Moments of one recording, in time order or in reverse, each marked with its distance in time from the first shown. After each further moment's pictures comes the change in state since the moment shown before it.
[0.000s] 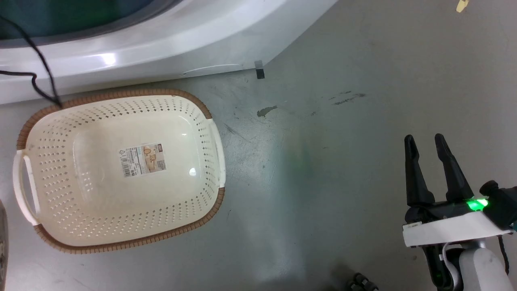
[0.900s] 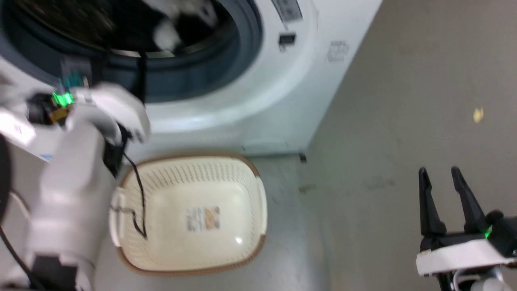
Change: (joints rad) left arm 0.429 -0.177 -0.024 0.123 -0.127 -0.052 -0.551; right arm 0.110 -0.007 -0.078 -0.002 -0.140 0.000 0.000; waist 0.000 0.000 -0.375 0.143
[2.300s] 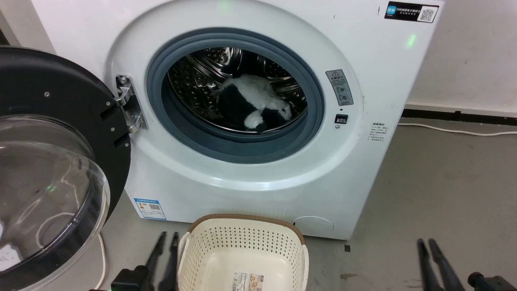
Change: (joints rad) left arm 1.060 -0.142 0.096 -0.858 0.103 0.148 -0.016; right arm 0.239 0.006 0.030 0.032 -0.010 0.000 0.000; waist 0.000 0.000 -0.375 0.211
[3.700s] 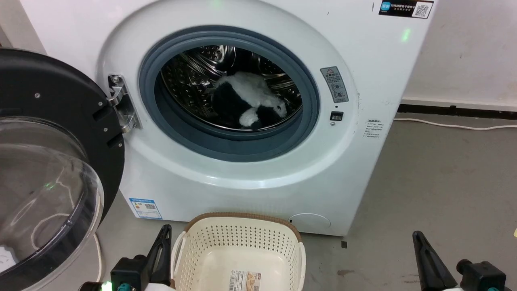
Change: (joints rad) left arm -0.018 -0.025 0.043 -0.028 0.049 -0.008 0.081; right arm -0.031 0.000 0.014 -0.025 -0.058 0.000 0.081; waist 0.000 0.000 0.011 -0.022
